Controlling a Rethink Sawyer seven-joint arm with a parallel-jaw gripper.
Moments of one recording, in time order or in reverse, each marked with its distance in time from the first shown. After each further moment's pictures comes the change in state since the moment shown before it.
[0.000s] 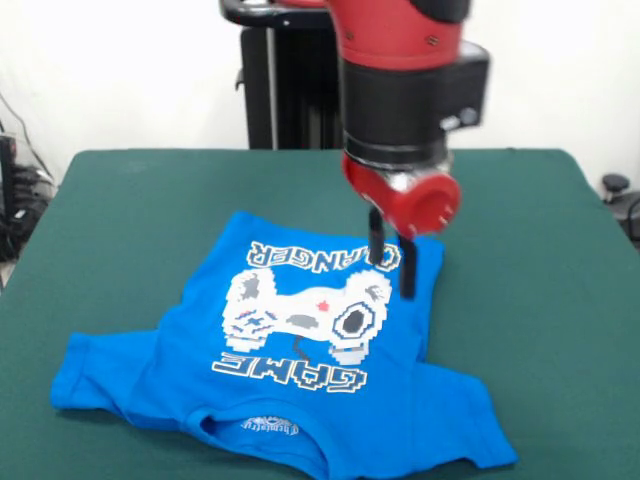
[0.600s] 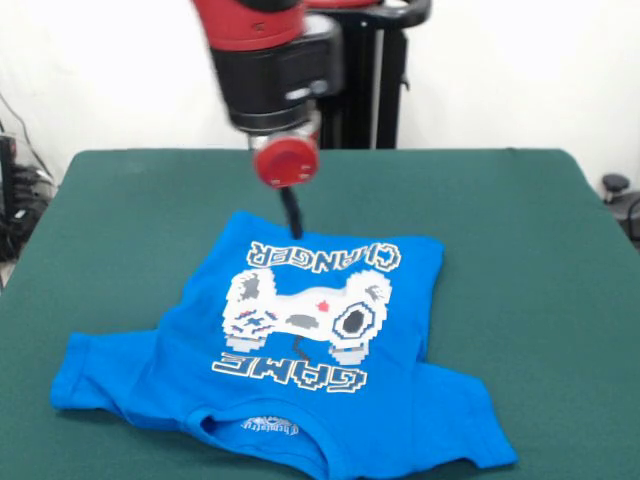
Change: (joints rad) arm -0.233 -0.138 0.096 0.330 -0.043 -0.057 0.000
